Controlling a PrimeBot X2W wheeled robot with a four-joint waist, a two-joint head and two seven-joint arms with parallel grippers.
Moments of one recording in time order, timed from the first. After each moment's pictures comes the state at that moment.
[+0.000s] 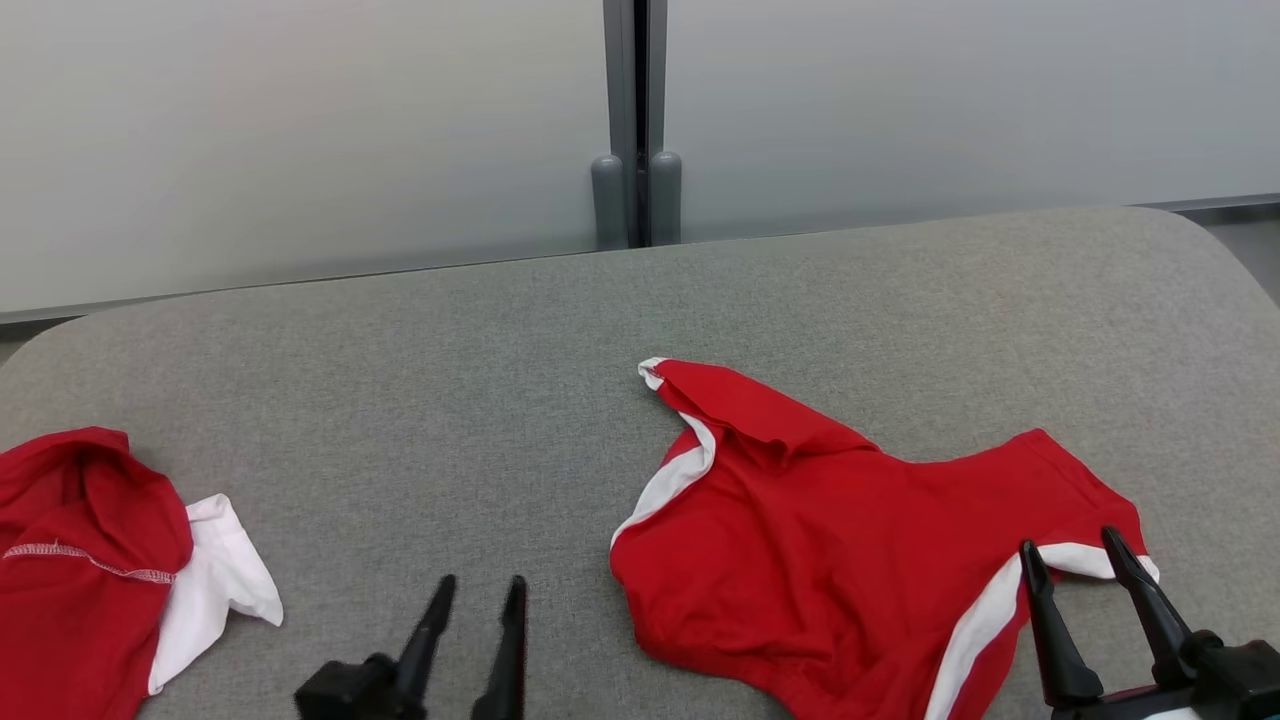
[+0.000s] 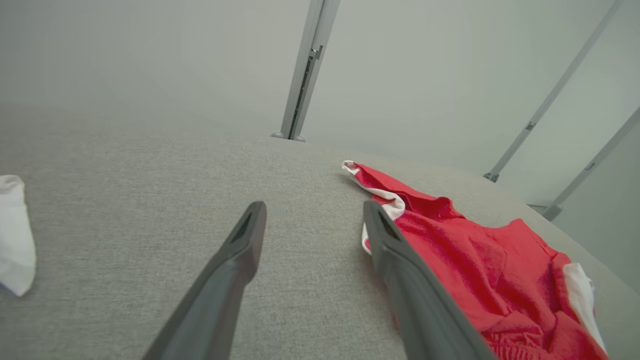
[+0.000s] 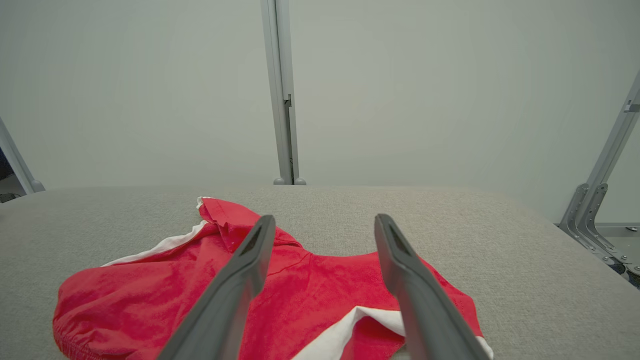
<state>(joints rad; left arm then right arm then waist) 0.10 0.05 -0.25 0.18 -0.41 -0.02 -0.26 0.14 -0.10 0.01 0.05 0.16 0.13 -0.26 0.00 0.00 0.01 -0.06</state>
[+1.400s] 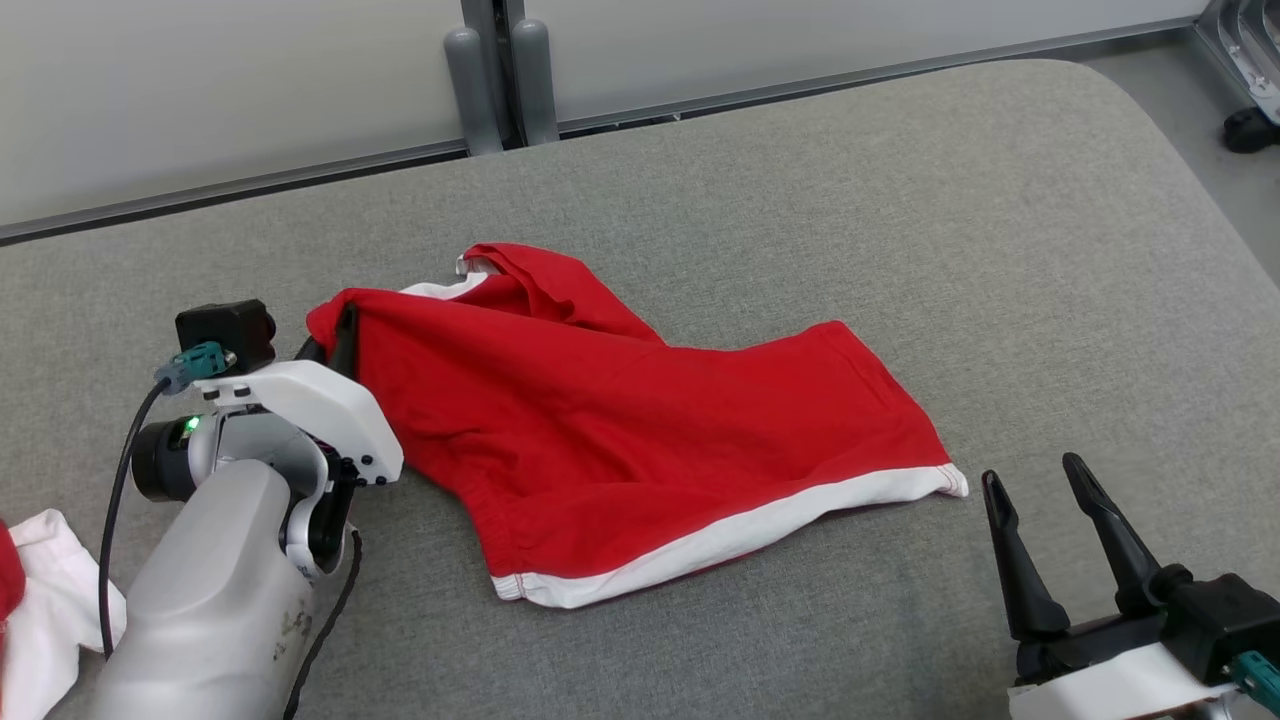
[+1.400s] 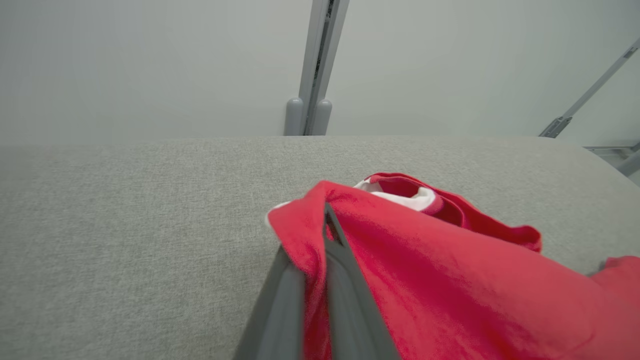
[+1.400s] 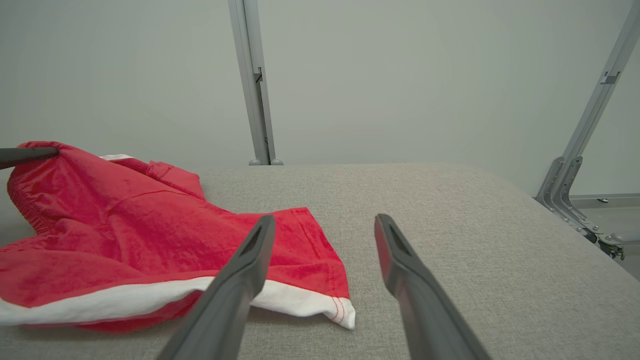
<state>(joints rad) -0.66 0.21 -0.43 0.81 -0.67 0.04 -0.08 0.02 -0.09 0.06 0.05 0.16 0.13 -0.26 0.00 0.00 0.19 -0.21</state>
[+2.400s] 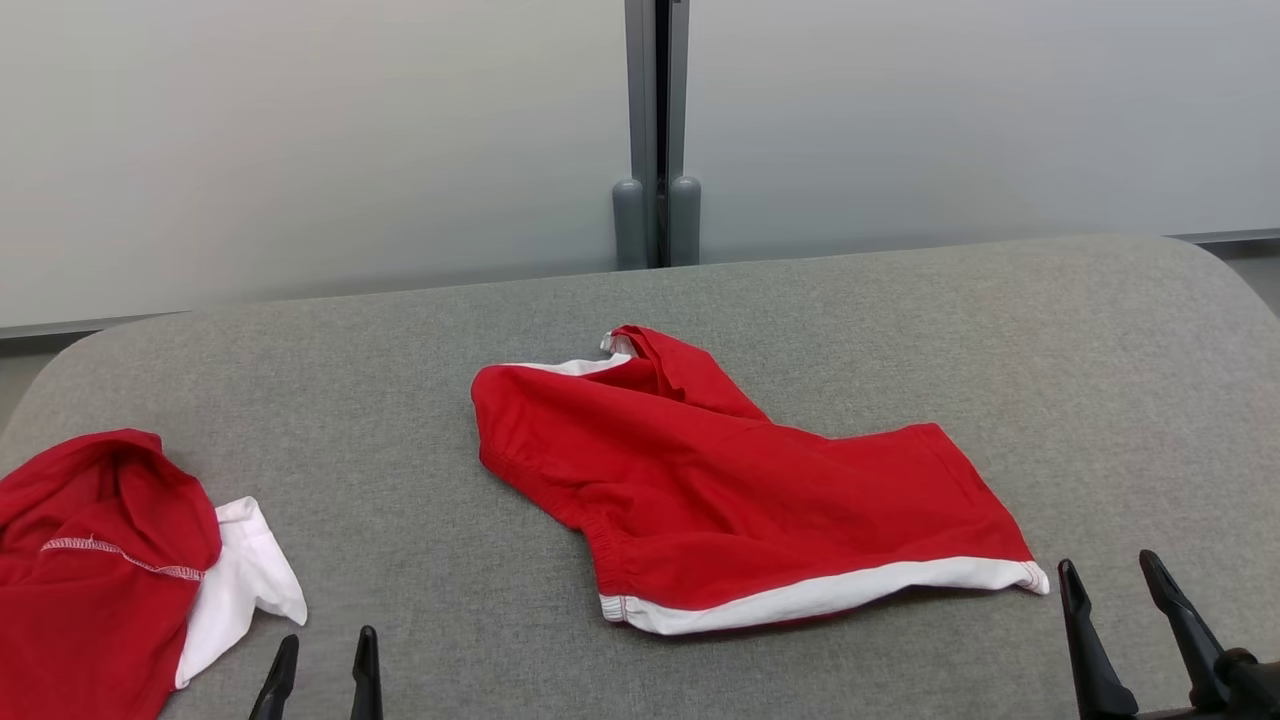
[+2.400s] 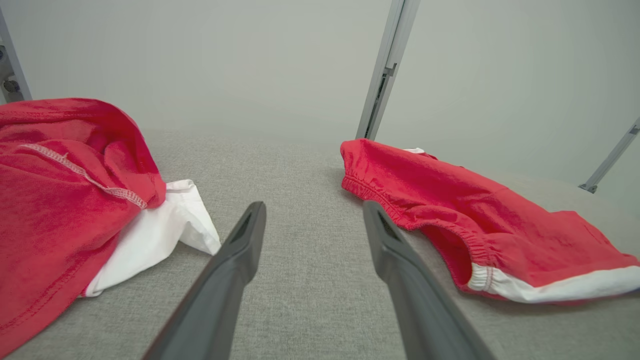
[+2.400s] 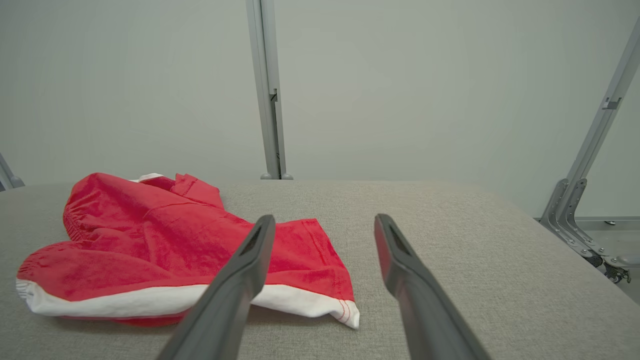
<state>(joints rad) 0.24 0.05 -0.04 0.10 -0.30 -0.03 -0.26 0.16 -0.11 -0.05 0.09 0.15 0.13 -0.26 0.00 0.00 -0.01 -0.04</state>
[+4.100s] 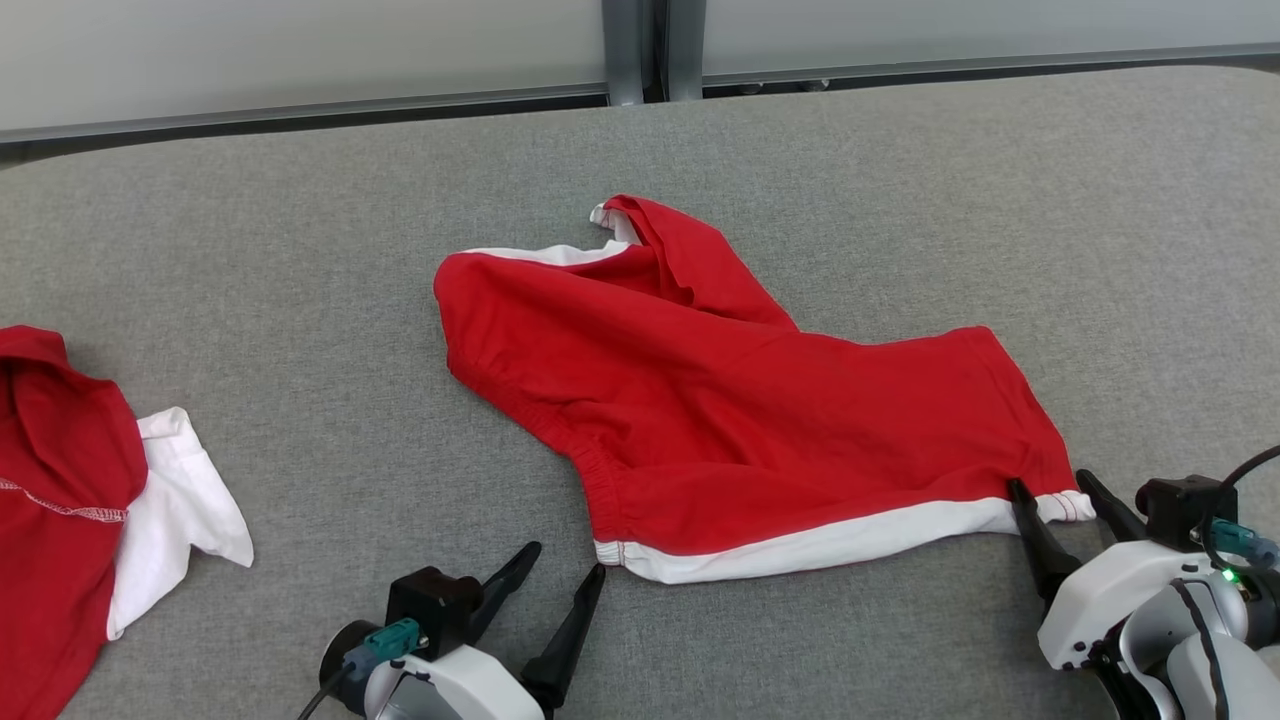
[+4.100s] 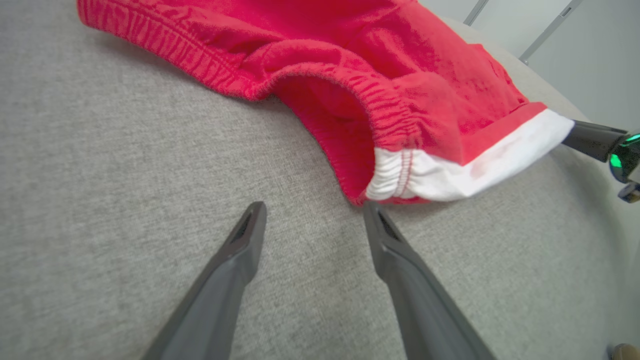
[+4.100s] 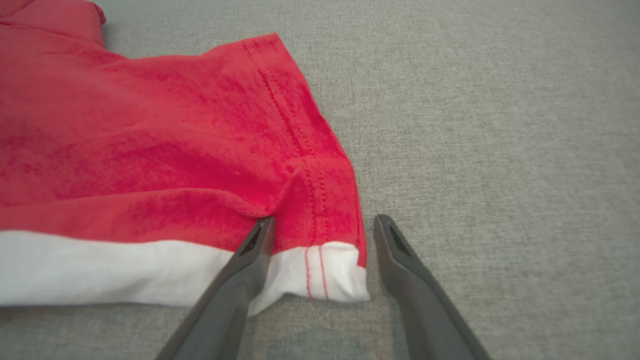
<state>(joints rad) -0.12 0.14 -0.48 0.33 -0.44 -0.13 -0.07 -0.27 -0.21 0.14 0.60 0.33 0.13 -0.07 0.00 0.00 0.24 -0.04</state>
